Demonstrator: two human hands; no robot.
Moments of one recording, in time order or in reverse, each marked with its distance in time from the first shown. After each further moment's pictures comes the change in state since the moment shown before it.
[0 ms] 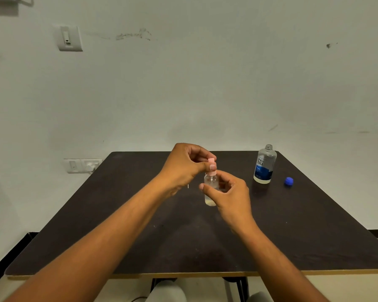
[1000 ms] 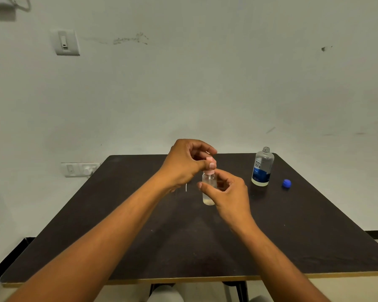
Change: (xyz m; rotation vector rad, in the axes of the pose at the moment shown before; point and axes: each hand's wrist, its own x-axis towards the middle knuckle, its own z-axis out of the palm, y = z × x) left_hand 0.008 0.014 -0.001 0.120 -0.012 0.066; right_hand 0.009 -0.003 -0.003 -0.013 0.008 -0.026
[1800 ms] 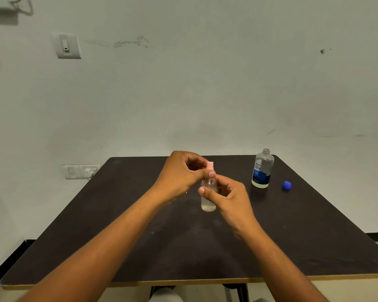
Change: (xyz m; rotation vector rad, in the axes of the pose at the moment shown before) left_hand -0.015 -0.014 0.001 0.031 0.062 -0.028; right_hand -0.004 0.007 -0.010 0.112 -0.124 0.018
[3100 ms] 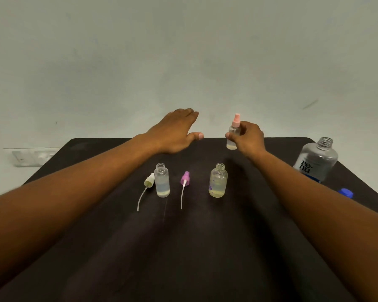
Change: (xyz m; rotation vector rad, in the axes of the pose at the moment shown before) left_hand 0.247 -0.166 0.004 0.982 -0.303 0.154; right_hand 0.305 0.187 -0.041 -0.493 0.198 0.230
